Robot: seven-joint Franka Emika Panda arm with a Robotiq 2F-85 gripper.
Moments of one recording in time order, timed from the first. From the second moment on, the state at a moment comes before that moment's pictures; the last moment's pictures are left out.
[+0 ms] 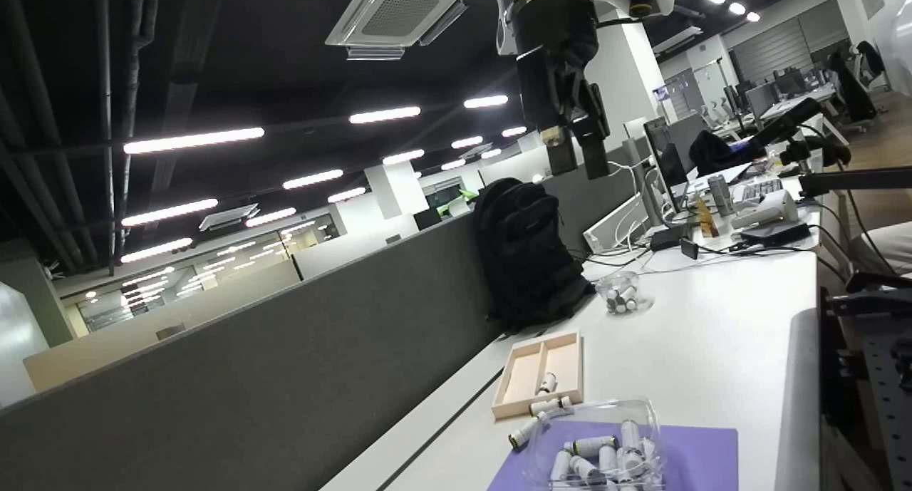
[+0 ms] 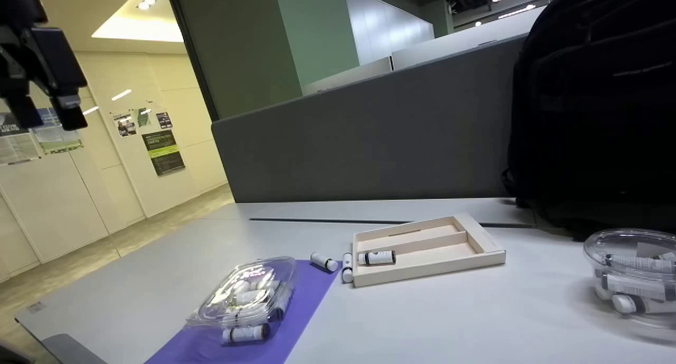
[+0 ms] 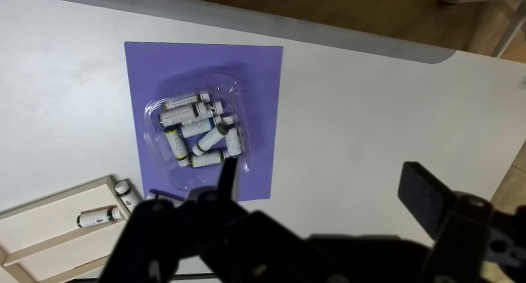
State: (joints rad) arm 0.19 -0.90 0.07 -2.69 0.28 1.92 0.00
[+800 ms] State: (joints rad) arm 0.12 -0.85 0.08 -2.72 0.22 2.10 0.00
